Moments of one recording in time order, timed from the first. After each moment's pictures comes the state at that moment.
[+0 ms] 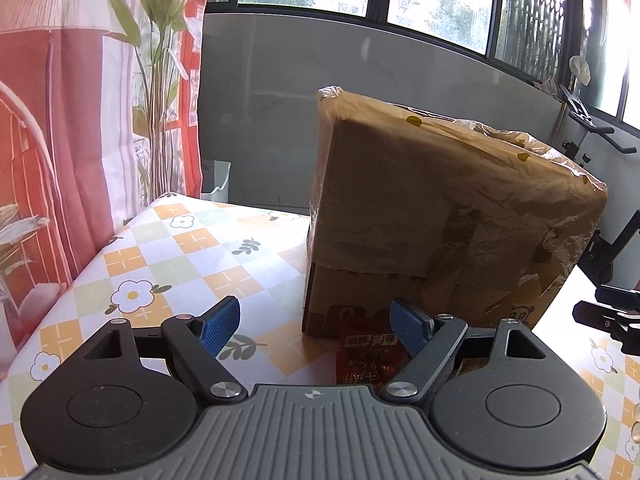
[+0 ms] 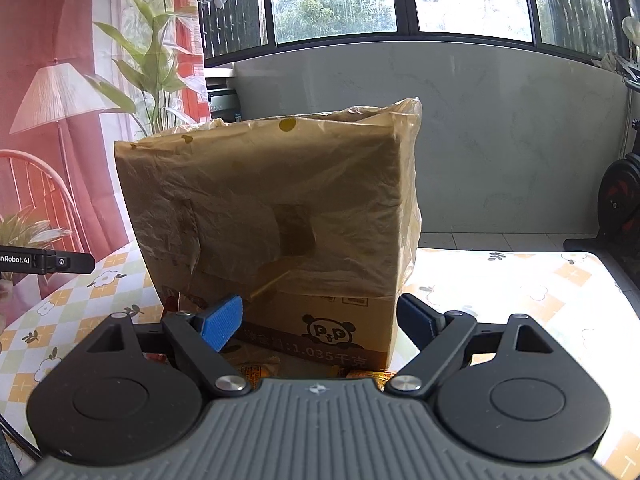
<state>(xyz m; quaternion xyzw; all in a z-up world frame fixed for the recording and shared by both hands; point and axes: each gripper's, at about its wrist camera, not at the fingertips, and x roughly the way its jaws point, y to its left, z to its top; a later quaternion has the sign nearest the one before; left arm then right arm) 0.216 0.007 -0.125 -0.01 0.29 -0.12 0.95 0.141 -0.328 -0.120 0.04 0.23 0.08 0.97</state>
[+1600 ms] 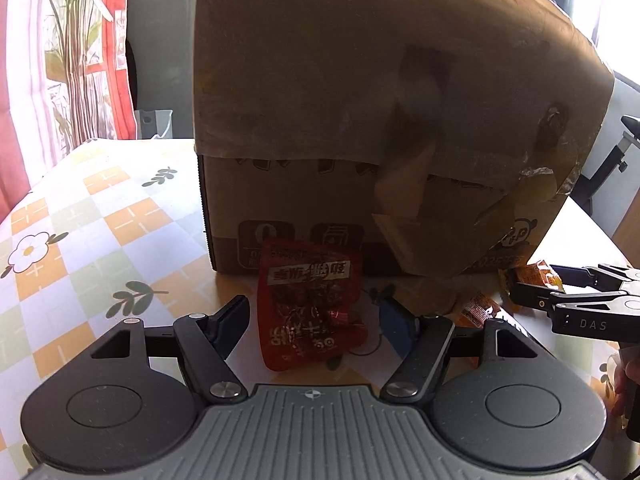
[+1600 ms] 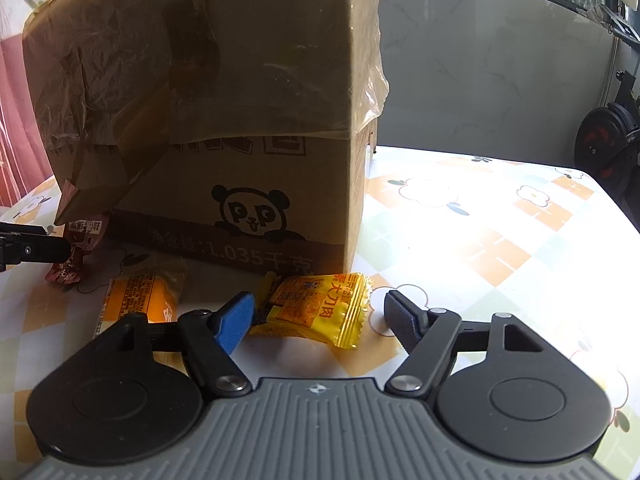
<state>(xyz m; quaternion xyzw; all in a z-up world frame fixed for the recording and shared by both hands) 0.249 -0.055 -0.207 0.02 0.35 -0.19 0.92 0.191 -0.339 -0.215 0.03 0.33 0.02 0.94</state>
